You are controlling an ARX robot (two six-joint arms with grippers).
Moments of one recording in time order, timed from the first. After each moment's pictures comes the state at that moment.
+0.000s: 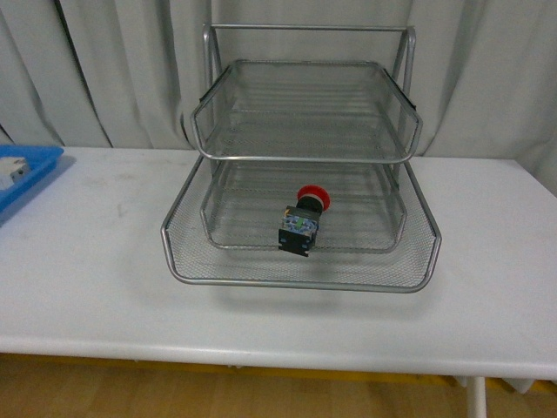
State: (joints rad) left arm 0.00 0.01 0.01 0.01 0.00 0.00; right arm 0.00 0.00 0.01 0.00 0.00 0.00
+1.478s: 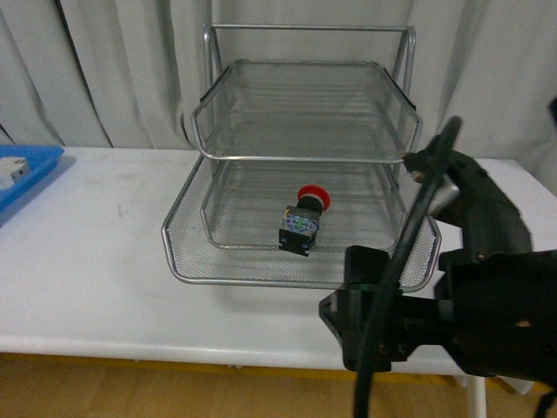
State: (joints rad) left arm 0.00 0.01 0.01 0.00 0.00 0.00; right arm 0.44 1.64 0.67 0.22 -0.22 0.40
